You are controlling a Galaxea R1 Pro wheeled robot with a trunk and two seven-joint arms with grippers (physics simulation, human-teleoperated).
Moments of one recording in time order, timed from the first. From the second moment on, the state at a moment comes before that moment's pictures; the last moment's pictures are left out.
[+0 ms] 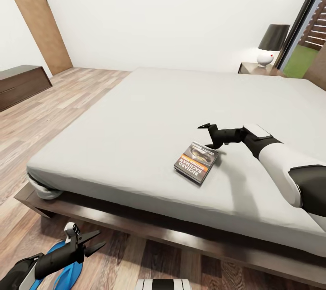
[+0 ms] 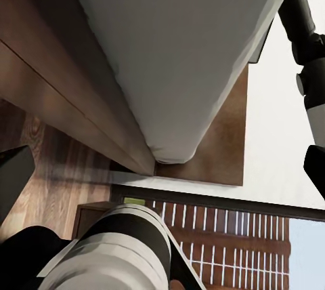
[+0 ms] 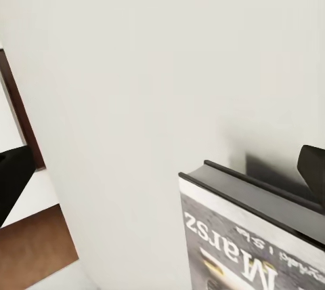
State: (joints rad) left arm -0.42 0.31 0.17 -0.50 0.32 0.76 -1.57; right arm -1.43 -0.16 0.26 -0.16 -1.57 0.83 -0.18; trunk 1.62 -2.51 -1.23
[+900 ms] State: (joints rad) left arm -0.42 0.31 0.17 -0.50 0.32 0.76 -1.57; right arm -1.43 -0.16 0.26 -0.16 -1.57 0.83 -0.18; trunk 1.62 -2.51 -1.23
